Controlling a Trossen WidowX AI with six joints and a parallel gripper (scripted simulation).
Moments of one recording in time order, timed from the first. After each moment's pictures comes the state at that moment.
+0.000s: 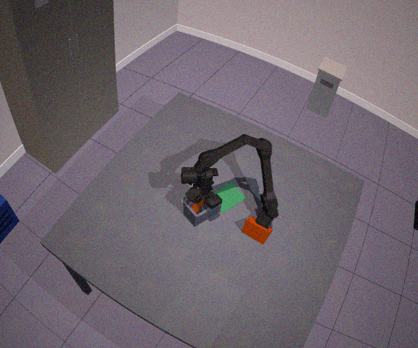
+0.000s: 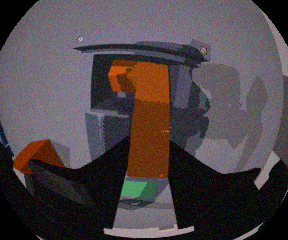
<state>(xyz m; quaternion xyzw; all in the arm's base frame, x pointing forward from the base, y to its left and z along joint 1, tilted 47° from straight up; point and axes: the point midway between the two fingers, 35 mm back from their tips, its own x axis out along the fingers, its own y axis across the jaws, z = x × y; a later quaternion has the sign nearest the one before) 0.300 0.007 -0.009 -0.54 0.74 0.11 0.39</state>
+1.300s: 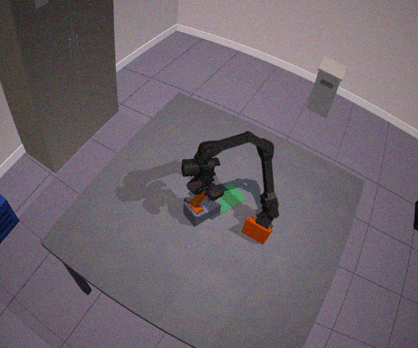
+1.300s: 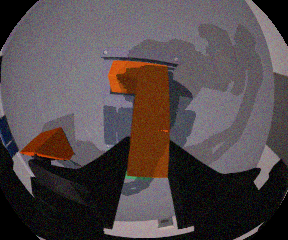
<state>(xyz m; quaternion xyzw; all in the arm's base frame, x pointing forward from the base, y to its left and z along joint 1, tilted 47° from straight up) 0.308 0.050 0.033 -0.54 0.74 0.11 0.39</state>
